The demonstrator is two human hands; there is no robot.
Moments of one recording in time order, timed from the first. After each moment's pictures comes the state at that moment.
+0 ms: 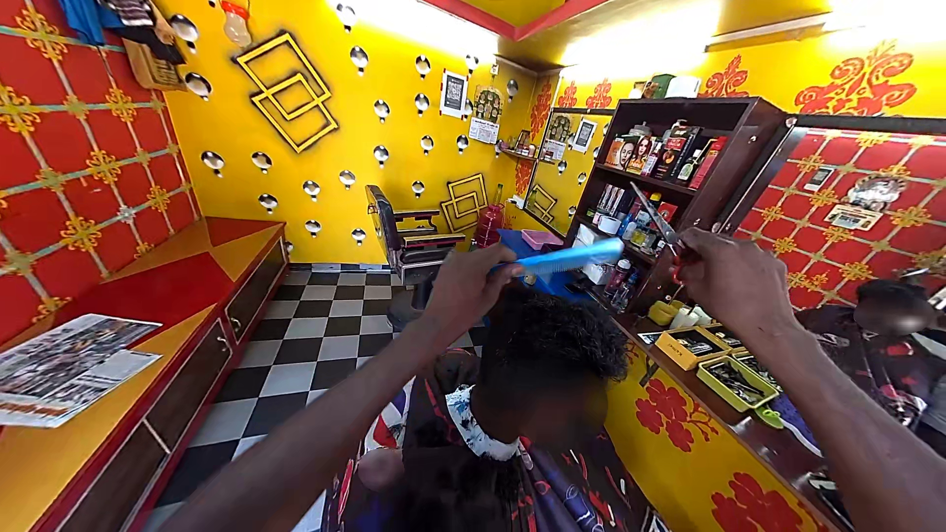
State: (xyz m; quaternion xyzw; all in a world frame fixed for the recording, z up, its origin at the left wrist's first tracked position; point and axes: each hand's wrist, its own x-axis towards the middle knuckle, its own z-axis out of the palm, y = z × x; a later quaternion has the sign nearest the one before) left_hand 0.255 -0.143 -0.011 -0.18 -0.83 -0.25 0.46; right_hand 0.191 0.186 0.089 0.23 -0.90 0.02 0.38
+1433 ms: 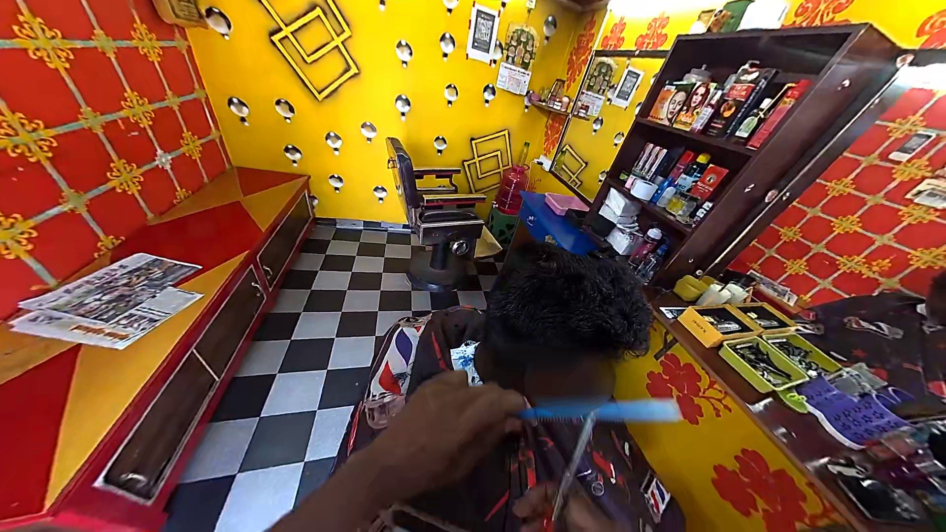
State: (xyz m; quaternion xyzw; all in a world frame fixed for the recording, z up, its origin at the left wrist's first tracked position) left_hand 0.394 -0.104 -0.133 -0.29 -0.84 -0.24 0.39; right_hand 0.408 0.150 -0.153 0.32 -0.77 0.55 -0.10
